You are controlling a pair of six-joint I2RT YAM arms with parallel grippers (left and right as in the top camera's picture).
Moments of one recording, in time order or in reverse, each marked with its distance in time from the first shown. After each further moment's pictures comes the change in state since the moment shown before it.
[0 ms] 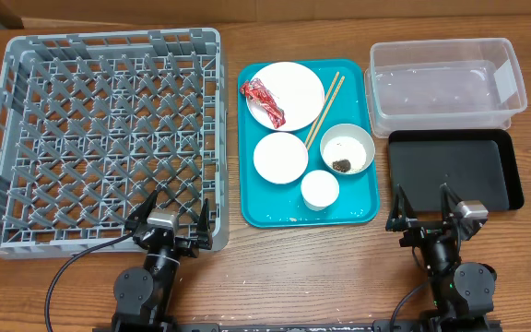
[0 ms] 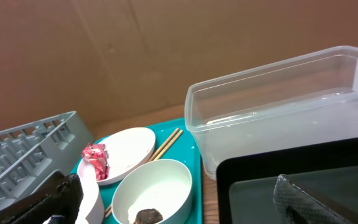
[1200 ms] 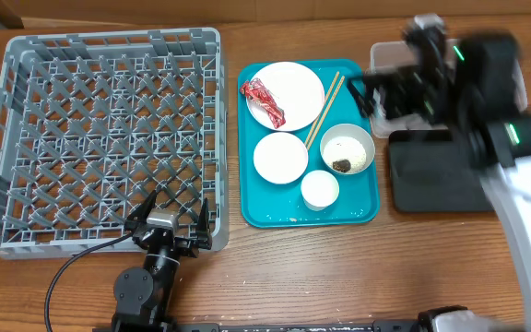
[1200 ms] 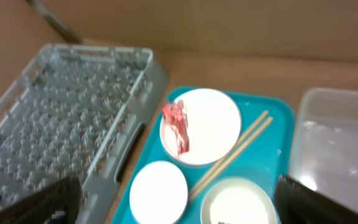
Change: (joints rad) left arm 0.000 0.000 0.000 -0.001 -0.007 0.000; right arm 0.061 1.444 1.571 -0.776 -0.381 -0.216
